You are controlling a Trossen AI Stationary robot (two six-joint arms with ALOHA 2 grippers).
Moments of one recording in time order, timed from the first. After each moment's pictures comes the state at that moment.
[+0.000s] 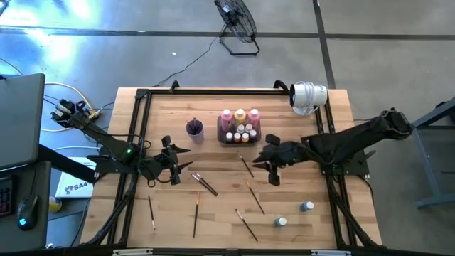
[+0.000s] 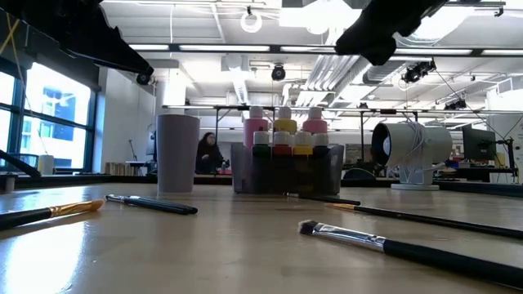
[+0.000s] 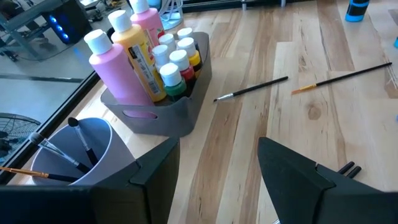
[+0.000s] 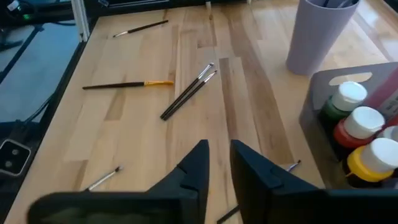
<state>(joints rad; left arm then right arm) -0.54 0.93 0.54 -0.19 -0.82 -0.29 0.24 1.23 0.82 -0.16 0.15 0.26</state>
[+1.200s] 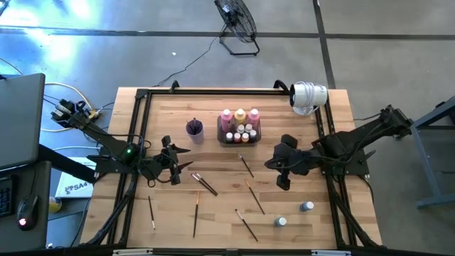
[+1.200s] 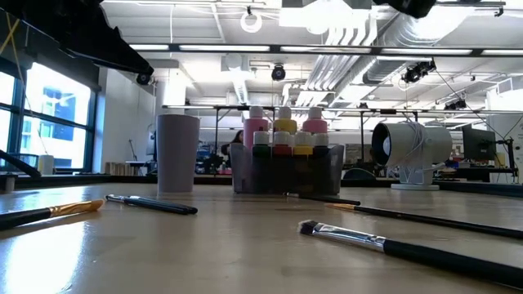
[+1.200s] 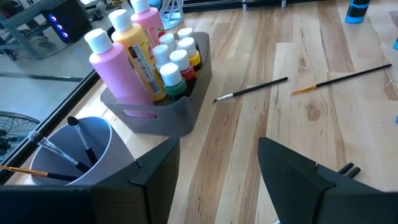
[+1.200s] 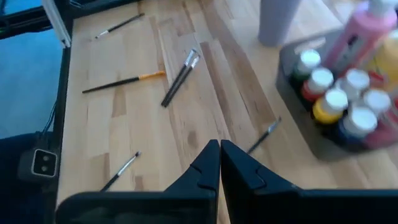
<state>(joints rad) -0.54 0.93 0.54 -0.19 -0.82 -0.29 0.42 1.21 1.12 -0.68 0.37 0.58</state>
